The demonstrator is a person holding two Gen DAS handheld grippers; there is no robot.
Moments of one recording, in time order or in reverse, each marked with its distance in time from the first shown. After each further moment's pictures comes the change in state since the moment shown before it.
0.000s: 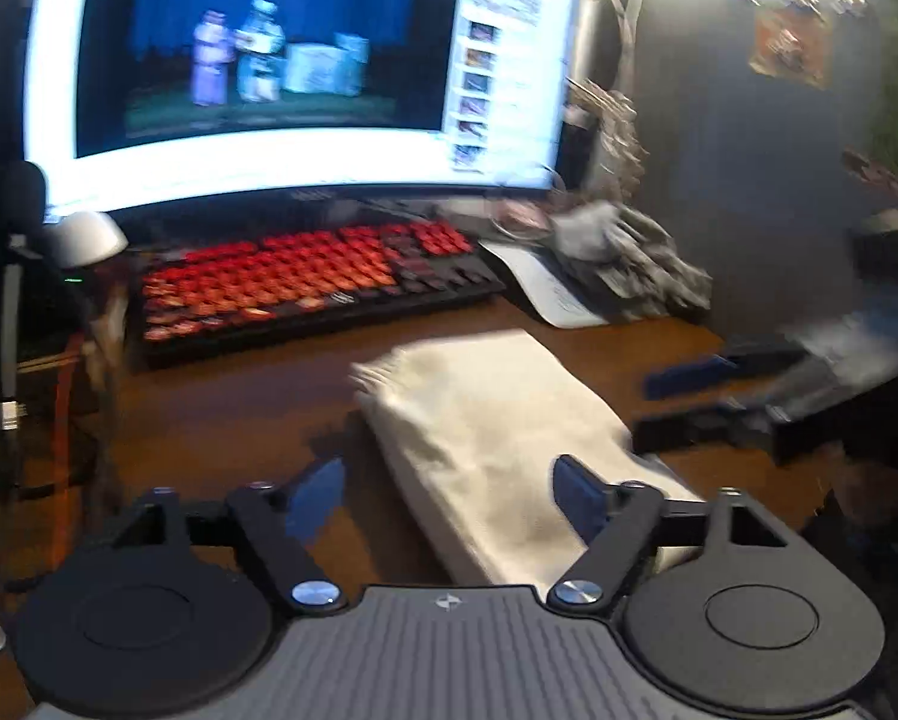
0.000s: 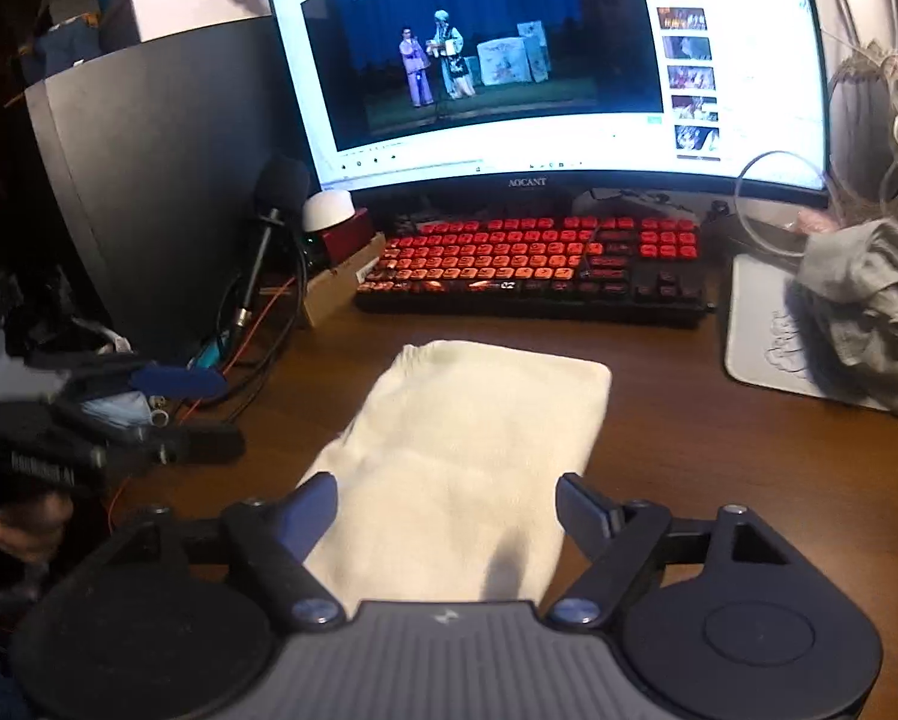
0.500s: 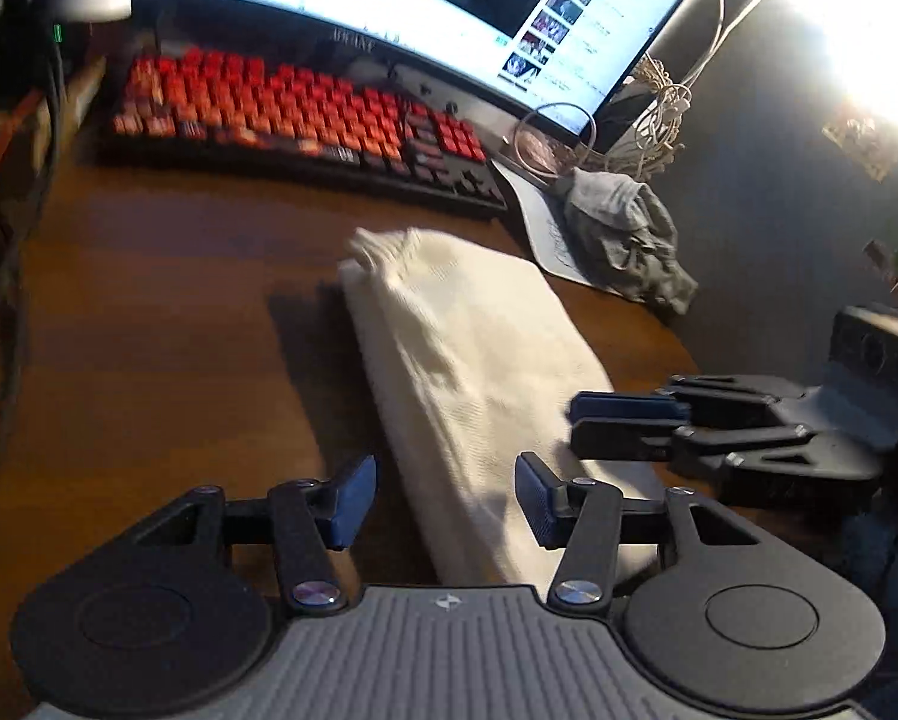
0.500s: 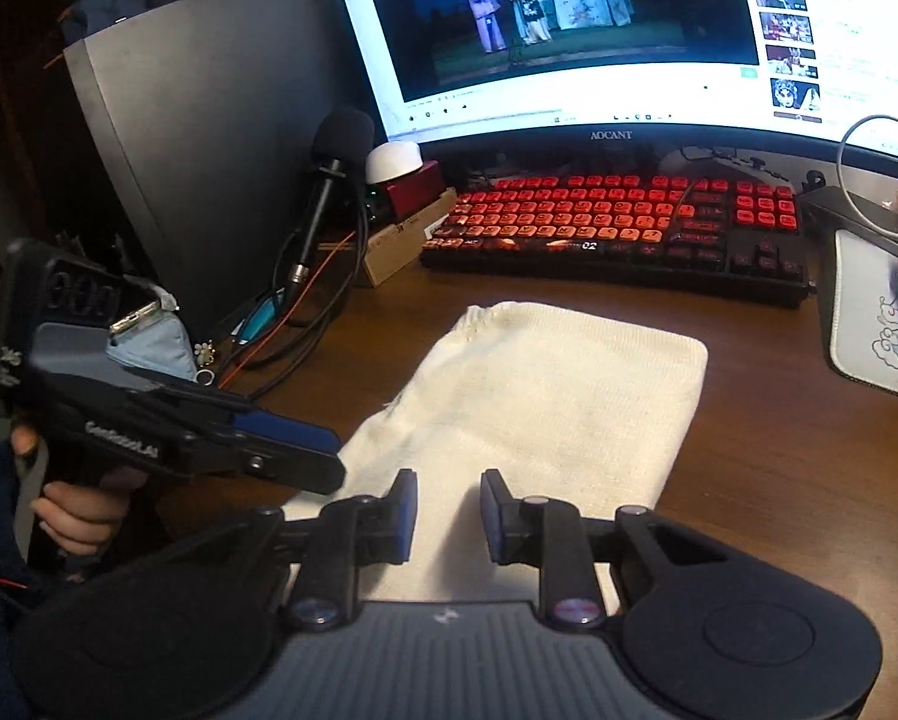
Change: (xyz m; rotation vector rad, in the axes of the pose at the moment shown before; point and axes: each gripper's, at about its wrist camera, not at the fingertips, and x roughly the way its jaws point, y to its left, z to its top) left arm 0.048 0.051 -0.016 -0.391 0.166 -0.237; right arm 0.034 0.005 -0.003 -0.055 0.067 0.129
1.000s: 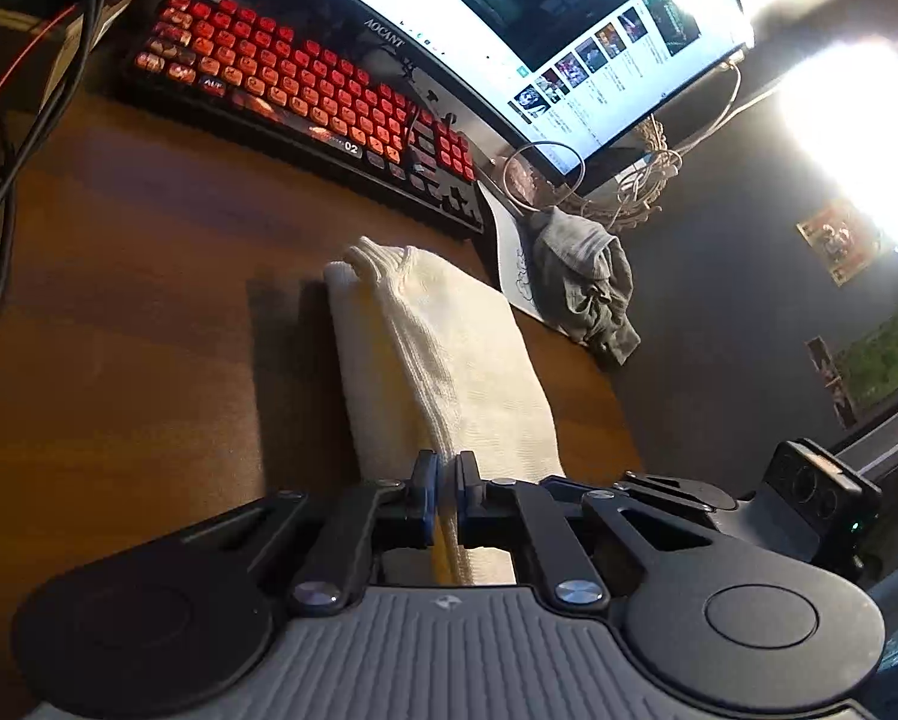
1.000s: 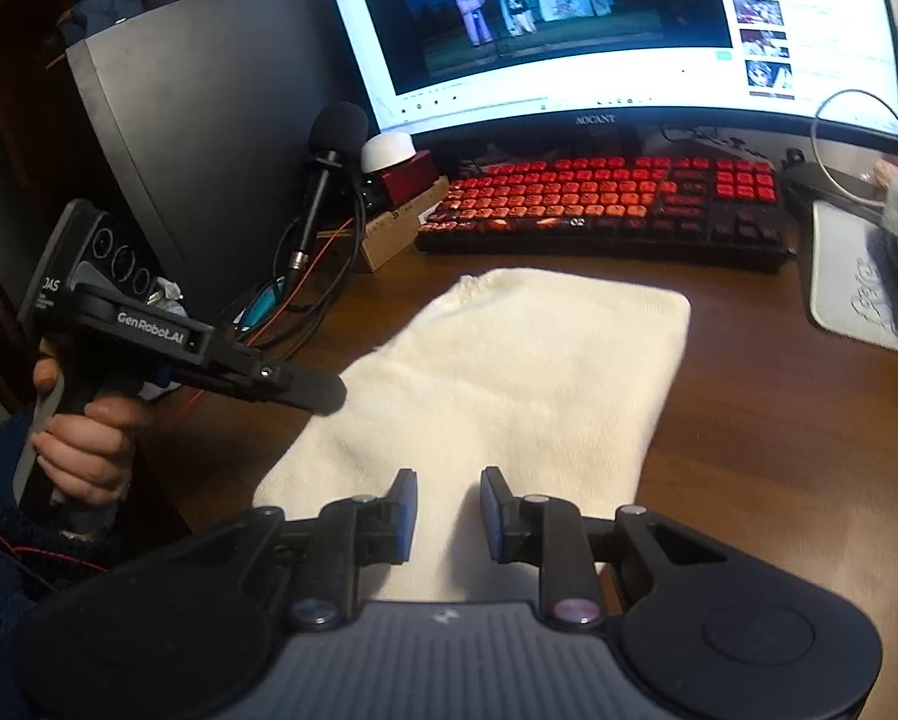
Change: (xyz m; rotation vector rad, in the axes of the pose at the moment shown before) left arm -0.011 0.024 0.008 -0.157 -0.002 -0.133; right arm -0.014 0.001 -0.020 0.040 0.003 -0.014
